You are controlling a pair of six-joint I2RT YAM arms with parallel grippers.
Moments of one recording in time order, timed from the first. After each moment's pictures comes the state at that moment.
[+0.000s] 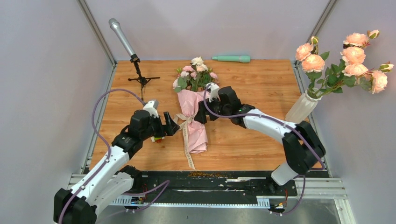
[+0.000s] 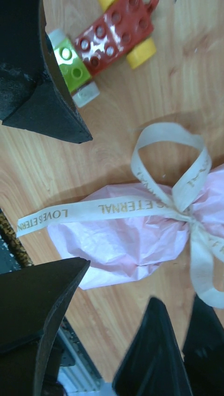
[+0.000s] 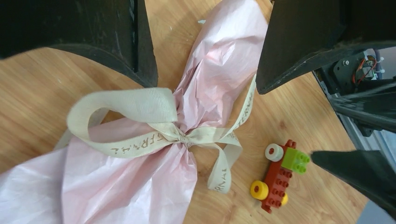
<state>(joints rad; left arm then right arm) -0.41 0.79 0.54 -0.30 0.16 -0.54 0.67 1.61 1.02 0.00 -0.37 0.27</state>
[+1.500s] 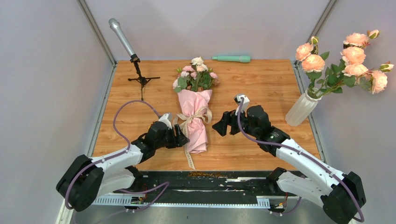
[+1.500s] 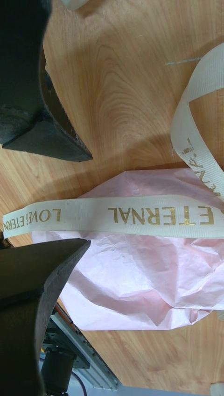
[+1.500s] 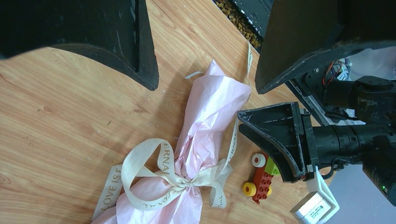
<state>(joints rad) -0.63 1.06 0.29 0.14 0.12 -0.75 0.67 0.96 0.65 -0.09 -0.20 0.43</state>
